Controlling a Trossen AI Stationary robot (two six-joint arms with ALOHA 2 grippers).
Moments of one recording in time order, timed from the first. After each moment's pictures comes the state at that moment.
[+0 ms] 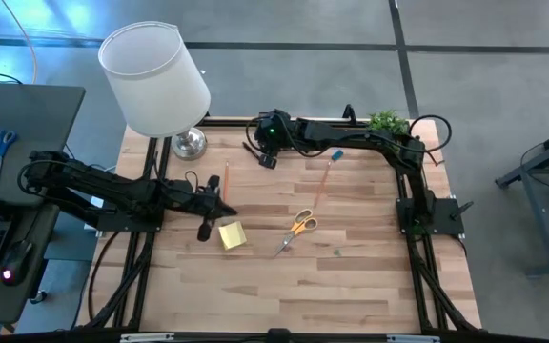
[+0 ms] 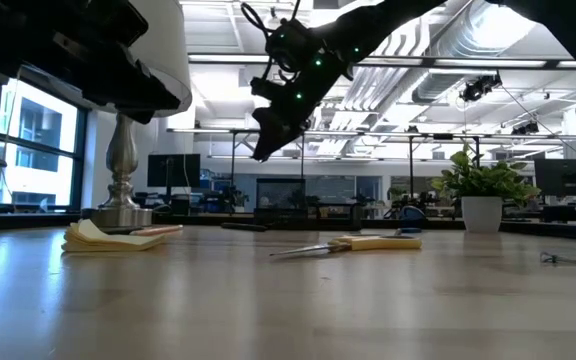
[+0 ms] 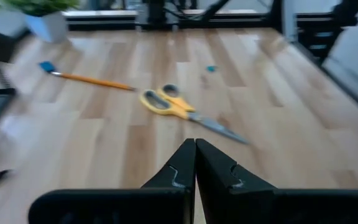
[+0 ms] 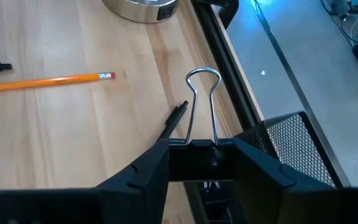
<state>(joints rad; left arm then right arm) 0.00 0.94 0.30 0.26 -0.06 -0.02 -0.34 2.06 1.67 -0.36 0.18 -0.24</state>
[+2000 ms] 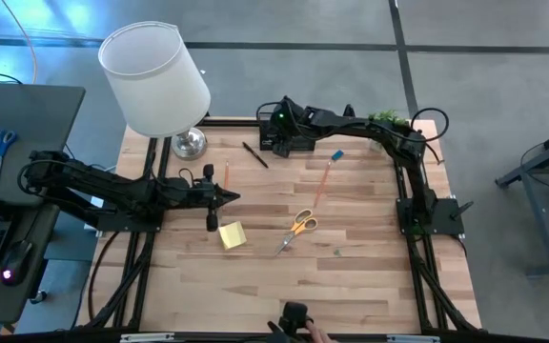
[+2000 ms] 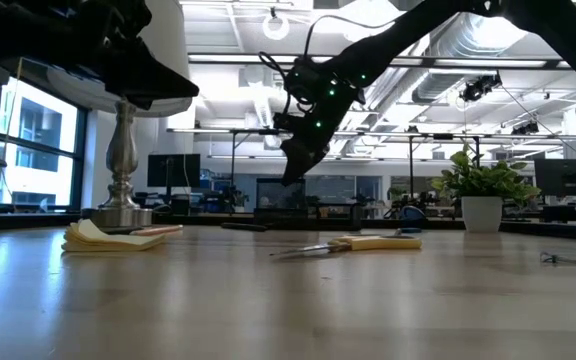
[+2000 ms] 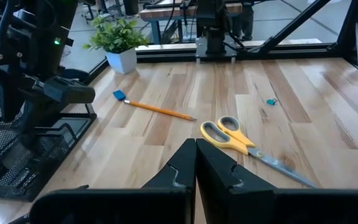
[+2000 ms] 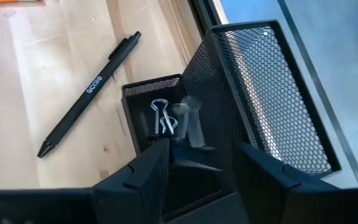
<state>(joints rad) 0.00 0.94 0.30 0.37 -0.28 0.02 -0.49 2.08 1.62 -0.41 0.10 -0.31</state>
